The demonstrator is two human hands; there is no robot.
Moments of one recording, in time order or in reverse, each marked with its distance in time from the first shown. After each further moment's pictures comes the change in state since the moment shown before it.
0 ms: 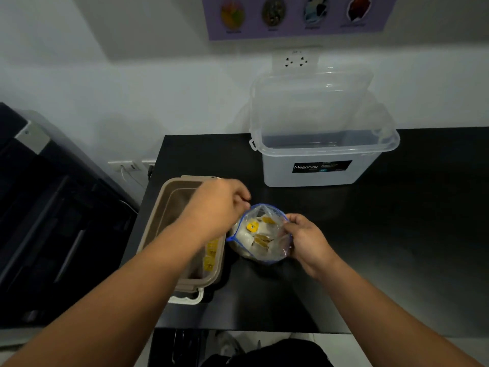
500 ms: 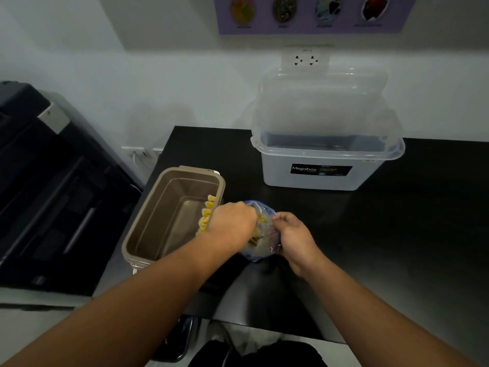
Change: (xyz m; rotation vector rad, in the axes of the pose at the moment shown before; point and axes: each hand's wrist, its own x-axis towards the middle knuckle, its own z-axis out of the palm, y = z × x) left_hand 0.019 0.023 0.084 0.680 -0.235 -0.009; right_hand 0.005 -0.010 -0.010 -0.114 -0.088 0.020
